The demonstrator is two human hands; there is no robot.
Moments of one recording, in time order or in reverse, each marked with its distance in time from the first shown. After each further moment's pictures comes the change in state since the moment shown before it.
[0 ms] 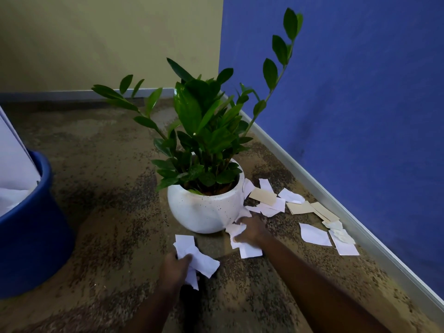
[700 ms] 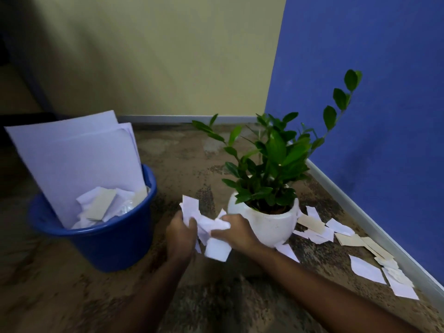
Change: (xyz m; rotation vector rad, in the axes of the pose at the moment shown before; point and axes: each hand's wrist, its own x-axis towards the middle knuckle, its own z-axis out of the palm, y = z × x) left_hand -0.027 0.081 -0.125 0.107 0.362 0.349; right_hand -0.090 -0.182 0.016 0.315 -0.015 -0.431
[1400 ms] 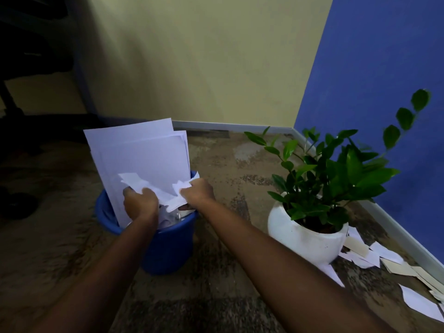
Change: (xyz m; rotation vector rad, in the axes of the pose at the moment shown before) left_hand 0.094 0.002 -0.146 -0.304 0.447 -0.237; right_hand 0.079 -0.175 0.097 0.323 0.010 0.083
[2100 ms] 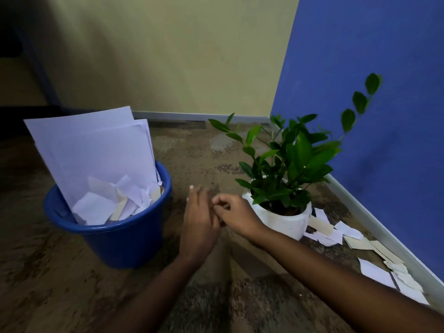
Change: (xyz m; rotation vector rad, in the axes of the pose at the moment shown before) left_hand -0.139 -0.047 0.067 0.420 -0.572 0.759; right_hand -0.069 0.081 -0.129 -0.274 -0.023 -0.246
